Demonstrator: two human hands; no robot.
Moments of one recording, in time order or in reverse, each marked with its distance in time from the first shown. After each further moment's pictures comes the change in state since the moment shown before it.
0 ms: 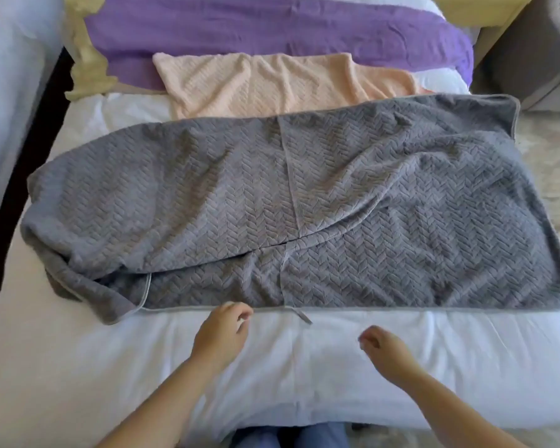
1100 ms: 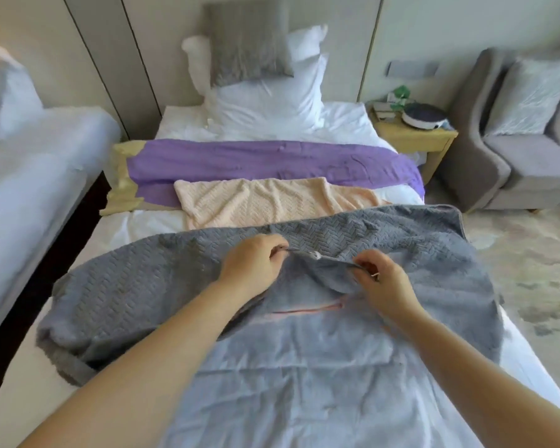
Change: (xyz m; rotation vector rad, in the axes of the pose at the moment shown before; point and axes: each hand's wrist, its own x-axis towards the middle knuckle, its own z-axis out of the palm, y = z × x) left_hand 0.062 0.224 -0.207 0.080 0.411 0.494; right_hand -0.027 -0.169 -0.217 0.256 0.700 -0.650
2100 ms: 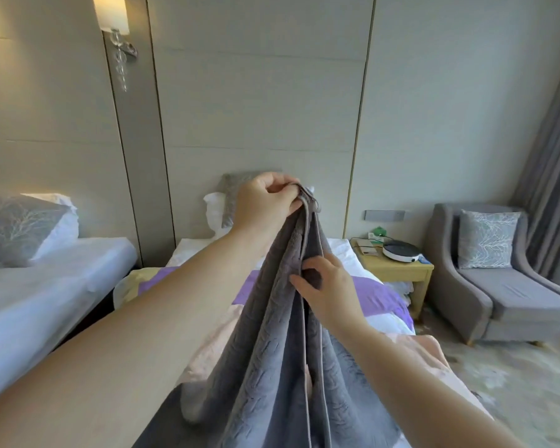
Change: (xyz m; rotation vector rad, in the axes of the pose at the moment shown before) left_hand 0.059 0.202 -0.200 -1.056 0.524 0.087; right_hand 0.054 -0.187 -0.079 0.039 0.238 -0.405
